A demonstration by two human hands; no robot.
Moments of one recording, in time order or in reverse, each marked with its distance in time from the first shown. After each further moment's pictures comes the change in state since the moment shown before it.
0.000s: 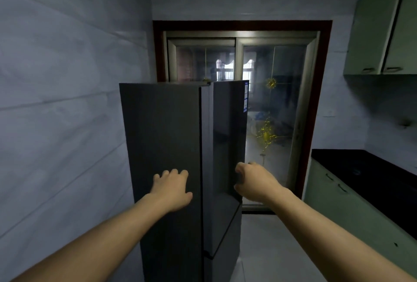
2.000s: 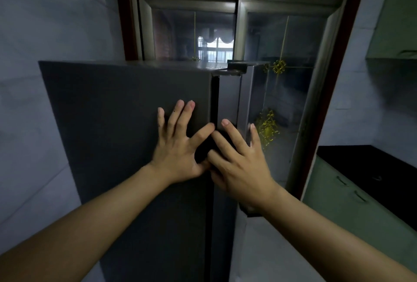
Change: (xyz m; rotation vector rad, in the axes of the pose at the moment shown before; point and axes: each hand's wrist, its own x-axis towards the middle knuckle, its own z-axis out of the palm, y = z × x) left_hand 0.392 -0.082 0.024 -0.030 1.010 0.526; right_hand 0.334 -0.011 0.068 -0.595 0.714 -0.526
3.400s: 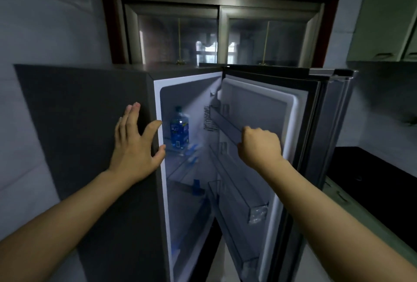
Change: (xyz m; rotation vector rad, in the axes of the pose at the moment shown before) left_hand 0.001 0.056 -0.014 0.056 -0.095 -0.287; right_hand -0.067 0.145 -0.013 0.091 -0.463 0.556
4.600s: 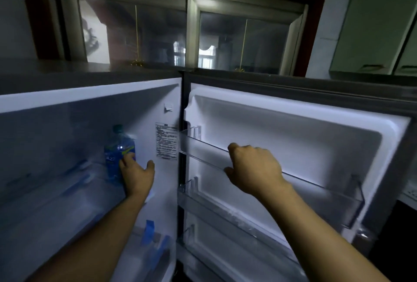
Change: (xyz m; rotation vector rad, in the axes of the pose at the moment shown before) left_hand 0.100 0.061 0.358 -0.600 0.003 -0.963; right_hand 0.142 0.121 0.095 -0.034 -0.108 -0.102
